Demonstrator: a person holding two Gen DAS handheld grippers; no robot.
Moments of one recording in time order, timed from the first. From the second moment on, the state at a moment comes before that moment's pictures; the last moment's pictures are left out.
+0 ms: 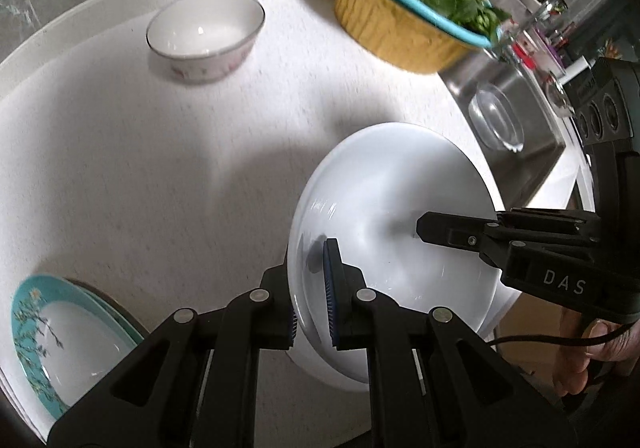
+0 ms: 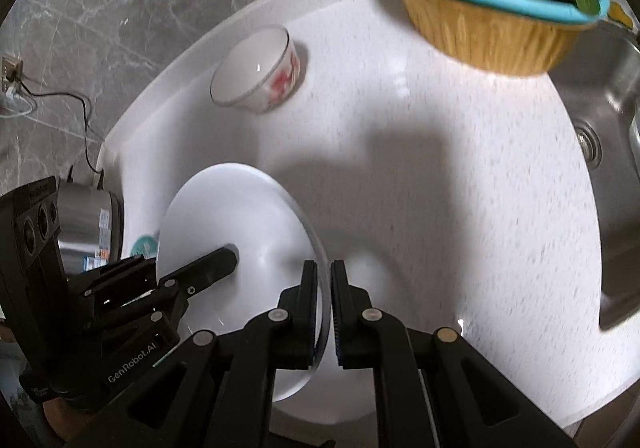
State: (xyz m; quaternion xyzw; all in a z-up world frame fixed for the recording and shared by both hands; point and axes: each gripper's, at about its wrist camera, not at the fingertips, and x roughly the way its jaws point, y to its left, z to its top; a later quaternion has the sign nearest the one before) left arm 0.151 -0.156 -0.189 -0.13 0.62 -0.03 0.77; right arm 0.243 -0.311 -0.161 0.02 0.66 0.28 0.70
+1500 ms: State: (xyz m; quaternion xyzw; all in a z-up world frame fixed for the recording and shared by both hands) left arm 0.148 -0.192 -0.231 -0.10 0.63 -0.07 0.76; right arm 0.220 -0.308 -0.199 -0.05 0.68 0.26 0.69
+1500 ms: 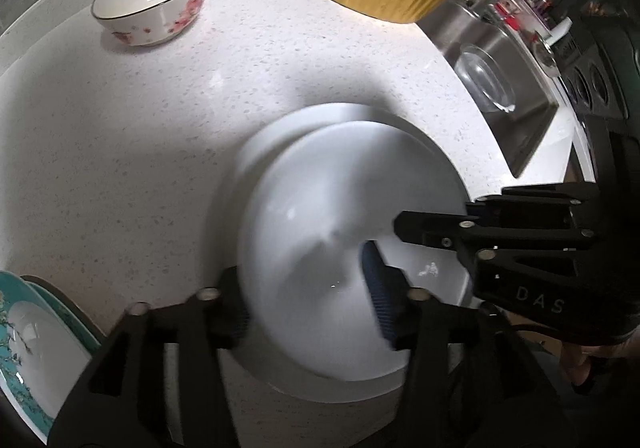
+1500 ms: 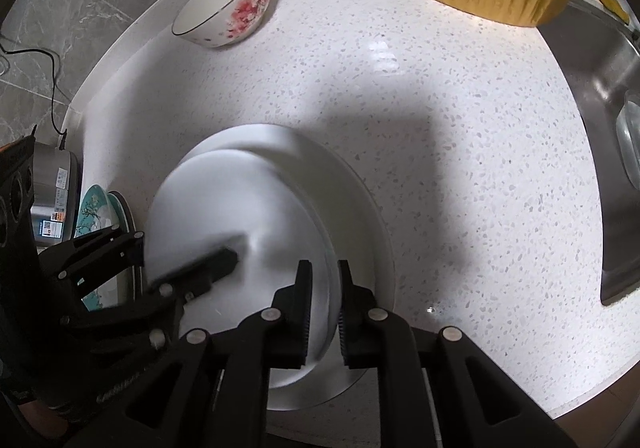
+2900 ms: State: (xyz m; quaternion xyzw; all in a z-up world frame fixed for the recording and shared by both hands) left arm 0.313 0.010 -0.198 -0.11 0.61 0.10 0.78; right arm 0.374 -0.199 -0.118 -0.04 0.58 0.30 0.75
